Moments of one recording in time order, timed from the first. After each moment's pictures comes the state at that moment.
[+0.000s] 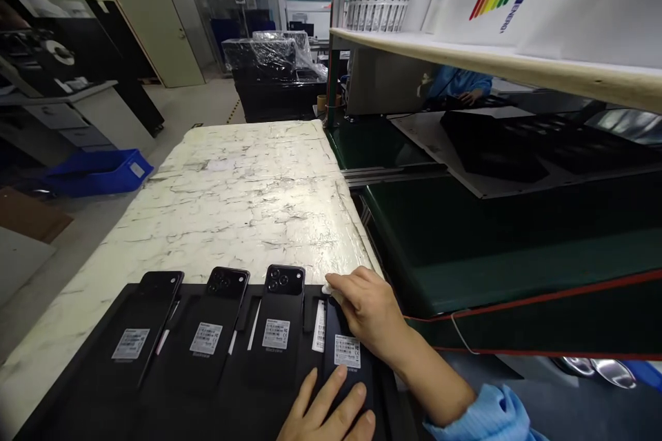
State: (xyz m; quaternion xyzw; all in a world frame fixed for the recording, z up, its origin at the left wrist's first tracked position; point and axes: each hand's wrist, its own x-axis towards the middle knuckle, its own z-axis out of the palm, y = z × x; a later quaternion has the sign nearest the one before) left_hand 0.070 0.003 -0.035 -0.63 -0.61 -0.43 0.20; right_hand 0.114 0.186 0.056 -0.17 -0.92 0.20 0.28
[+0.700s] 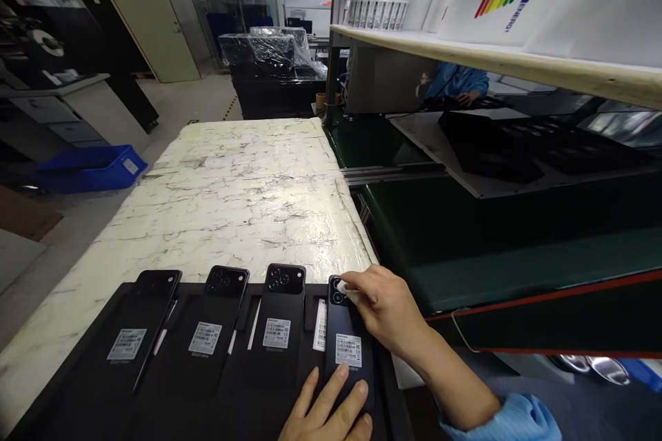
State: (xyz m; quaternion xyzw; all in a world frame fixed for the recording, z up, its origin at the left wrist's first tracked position) left_hand 0.061 0.003 -0.040 -0.64 -0.59 -0.43 0.23; right_hand 0.132 0.193 0.066 -0.20 -0.92 0.23 0.24
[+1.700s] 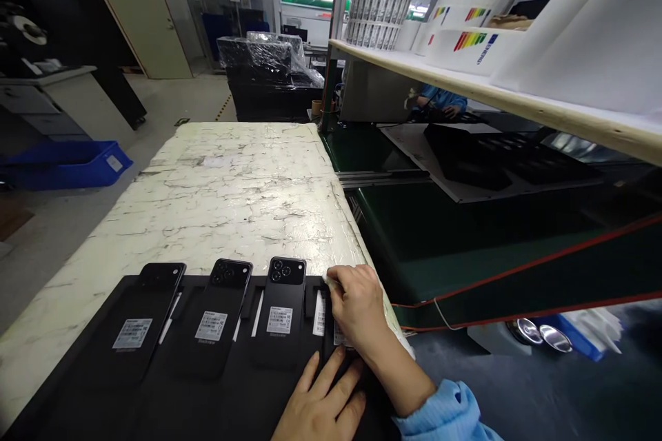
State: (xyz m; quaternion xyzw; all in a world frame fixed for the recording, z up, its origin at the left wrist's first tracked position) left_hand 0.060 -0.003 -0.038 -0.67 -0.61 -0.40 0.16; right_hand 0.093 0.151 0.054 -0.32 -0.89 0.12 0.30
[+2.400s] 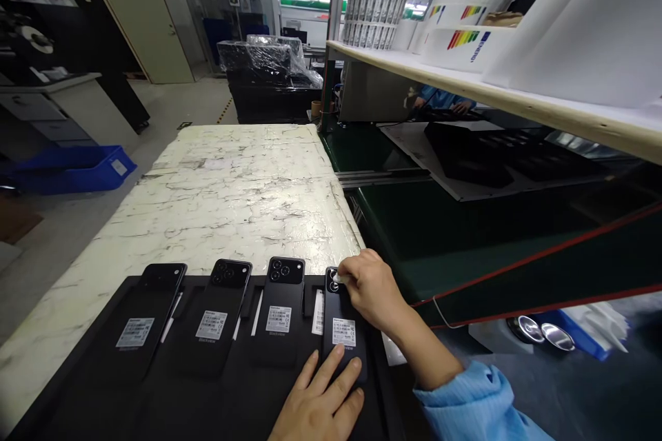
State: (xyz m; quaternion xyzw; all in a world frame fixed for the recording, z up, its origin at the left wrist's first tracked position) left_hand 0.052 -0.008 -0.036 -0.71 -0.59 -0.34 0.17; right_hand 0.116 0.190 0.073 -0.26 -0.93 0.16 0.22
